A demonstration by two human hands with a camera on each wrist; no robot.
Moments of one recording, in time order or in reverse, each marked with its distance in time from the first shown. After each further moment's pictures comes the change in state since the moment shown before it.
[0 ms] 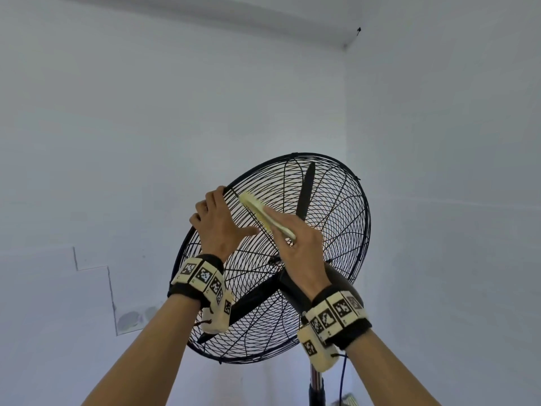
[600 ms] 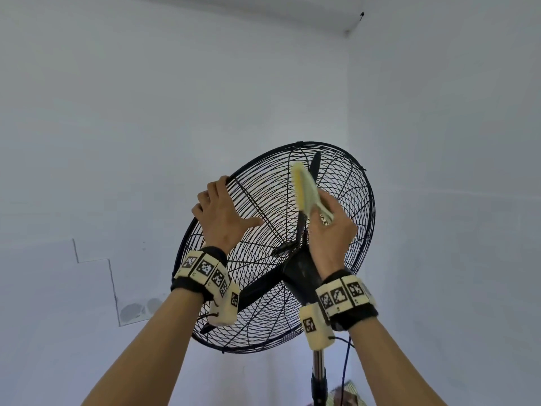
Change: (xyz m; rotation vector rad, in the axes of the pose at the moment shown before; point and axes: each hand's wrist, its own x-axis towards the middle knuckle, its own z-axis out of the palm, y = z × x) left_hand -0.001 0.004 0.000 -0.018 0.002 0.009; right_hand 0.011 0.022 -0.017 -0.036 0.408 0.317
